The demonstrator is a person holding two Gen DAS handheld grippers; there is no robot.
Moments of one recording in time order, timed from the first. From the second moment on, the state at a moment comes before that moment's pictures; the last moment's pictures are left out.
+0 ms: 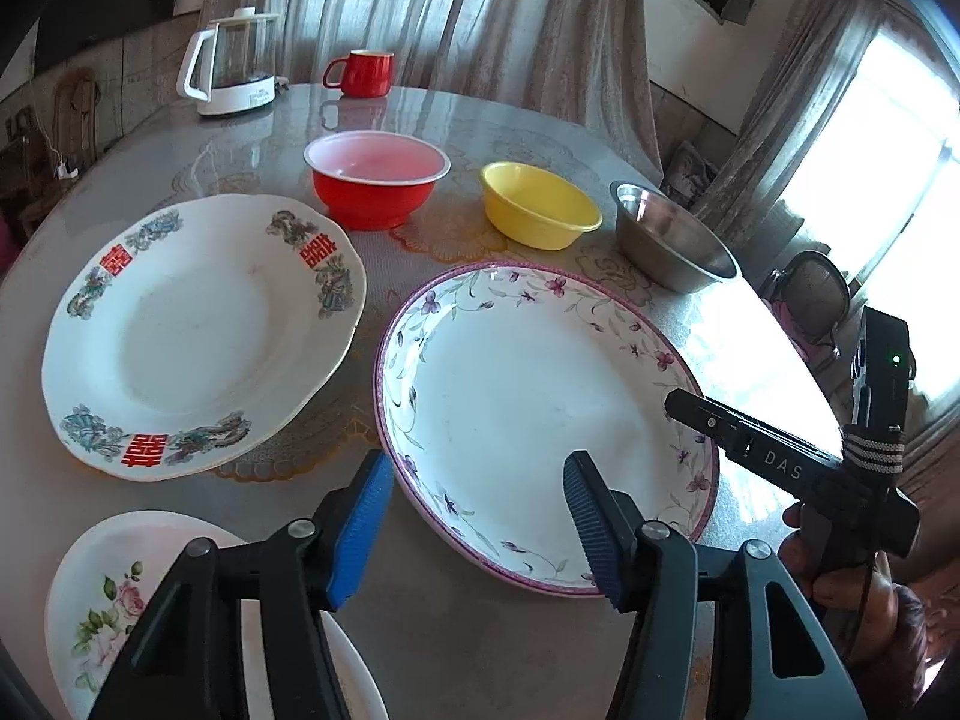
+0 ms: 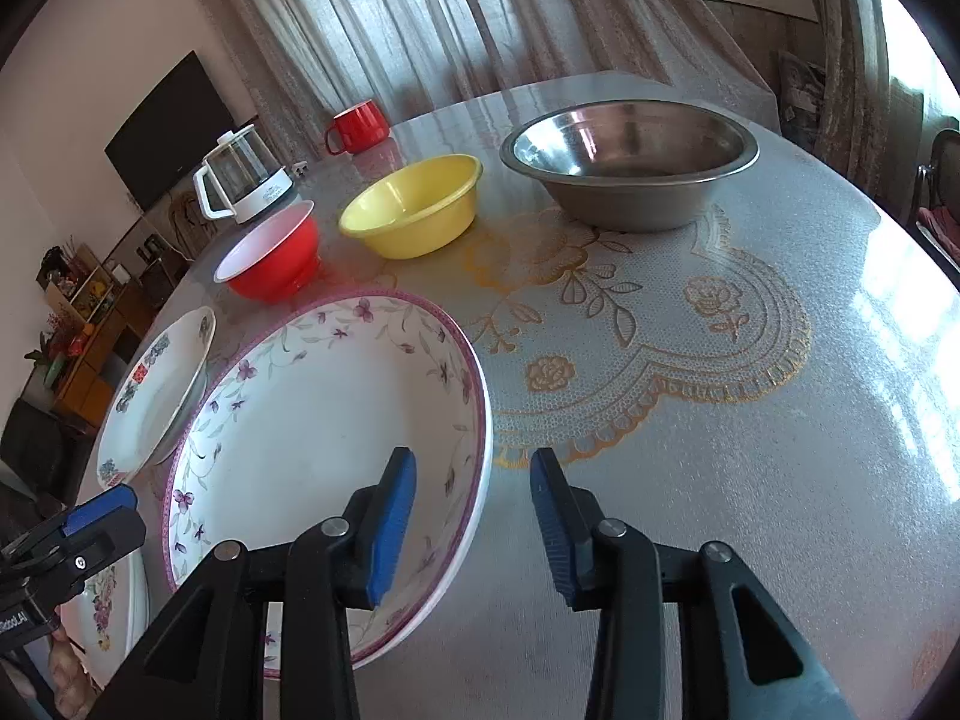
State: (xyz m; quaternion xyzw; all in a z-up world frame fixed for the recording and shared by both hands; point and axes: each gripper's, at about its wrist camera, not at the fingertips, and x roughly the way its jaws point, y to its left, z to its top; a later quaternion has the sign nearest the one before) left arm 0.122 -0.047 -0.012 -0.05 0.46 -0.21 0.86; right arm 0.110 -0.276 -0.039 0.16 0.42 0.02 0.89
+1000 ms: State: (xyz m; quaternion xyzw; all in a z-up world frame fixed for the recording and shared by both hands) left arm 0.165 -0.031 -0.031 -0.04 0.51 -0.19 0.84; right arm 0.122 -0.281 -0.047 0.16 0.41 0.06 0.90
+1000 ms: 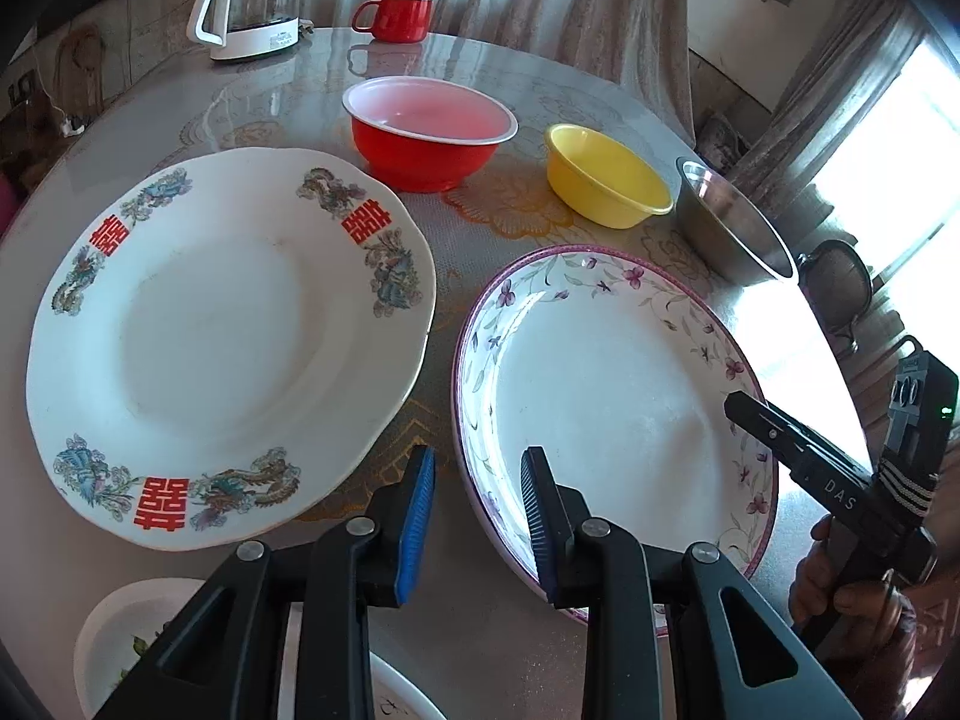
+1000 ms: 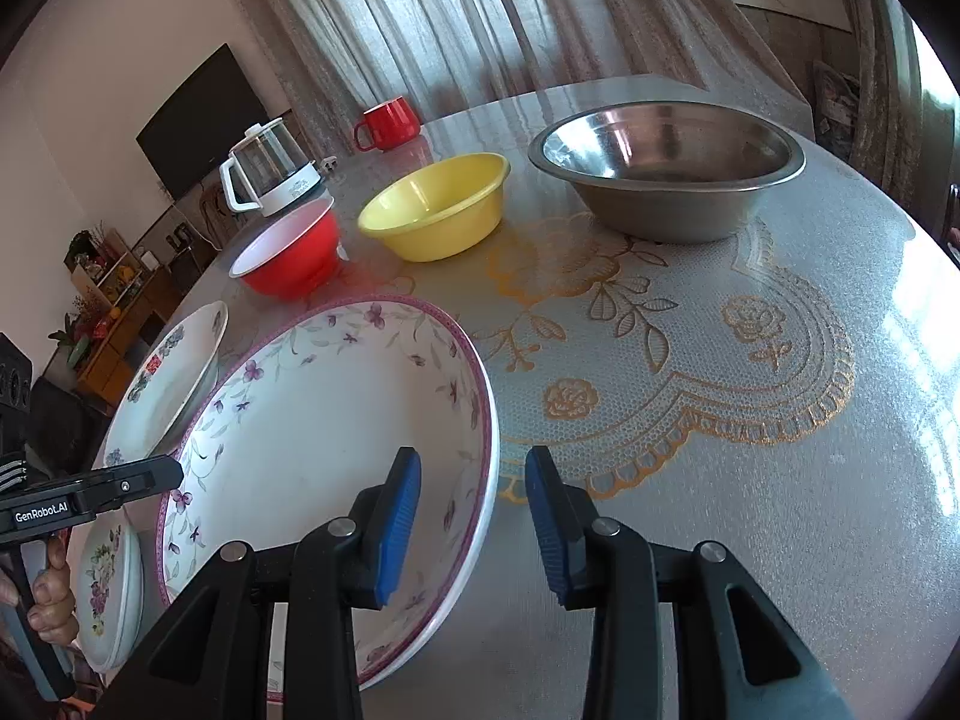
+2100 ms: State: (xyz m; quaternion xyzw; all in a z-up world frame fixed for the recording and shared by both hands) left arm 0.089 -0.046 -0.040 -0.01 0.49 -0.18 0.86; right arm 0.080 -0.294 -0.050 0.22 0.42 0.10 0.88
